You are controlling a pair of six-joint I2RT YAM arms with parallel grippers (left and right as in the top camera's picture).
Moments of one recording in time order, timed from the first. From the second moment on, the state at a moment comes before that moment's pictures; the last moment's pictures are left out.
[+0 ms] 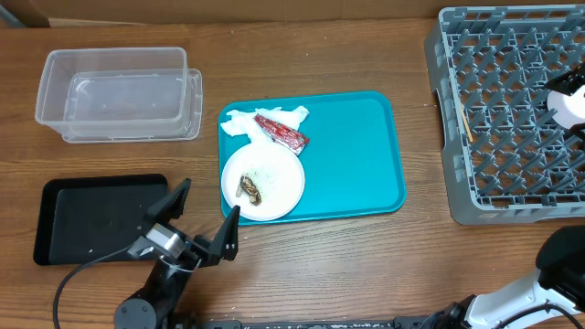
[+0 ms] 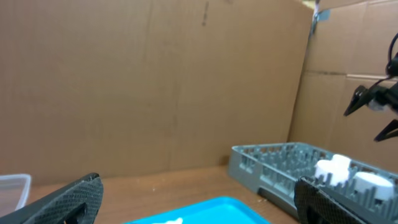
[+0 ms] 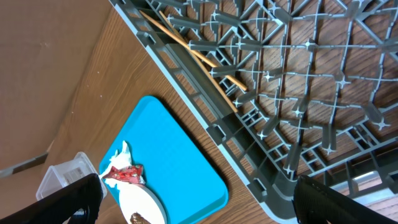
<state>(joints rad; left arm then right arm) 0.03 0.01 0.05 0.31 0.51 -0.35 -0.64 1.88 2.13 -1.58 -0.53 0.20</state>
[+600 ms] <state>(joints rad) 0.02 1.25 1.48 -0.80 0.82 -0.07 -0.64 1.88 2.13 -1.58 -0.53 0.20</state>
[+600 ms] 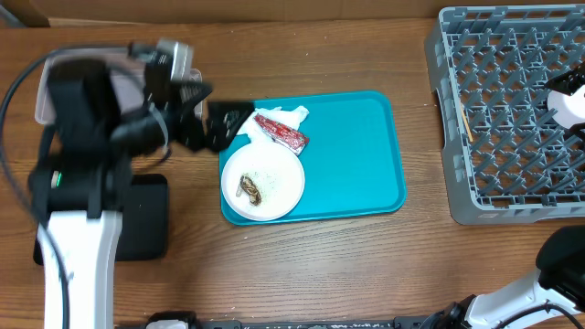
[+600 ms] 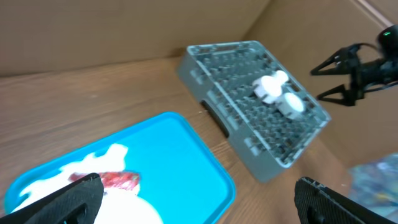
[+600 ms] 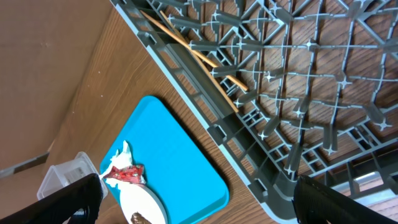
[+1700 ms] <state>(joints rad) -0.44 2.15 1.81 -0.99 -0.04 -0.77 -0.64 1.88 2.13 -1.58 -0.53 0.20</state>
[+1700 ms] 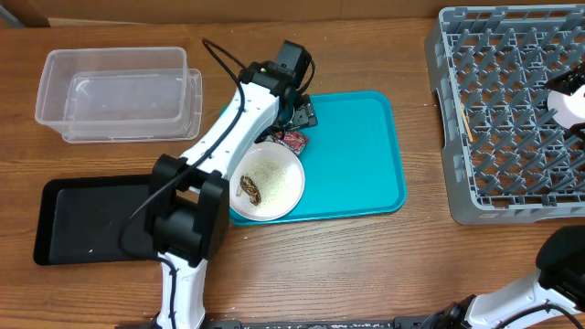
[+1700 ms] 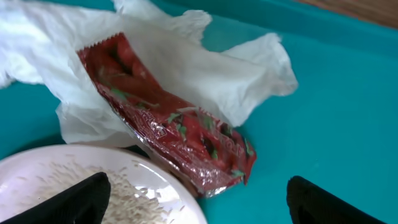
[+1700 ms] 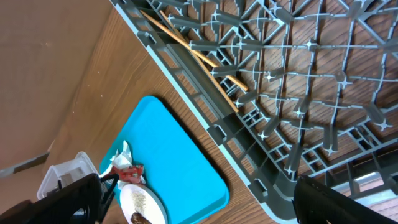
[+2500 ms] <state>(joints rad) -0.44 2.24 1.82 -0.97 -0.07 -0.97 -0.64 1.88 2.13 -1.58 -0.53 0.20</state>
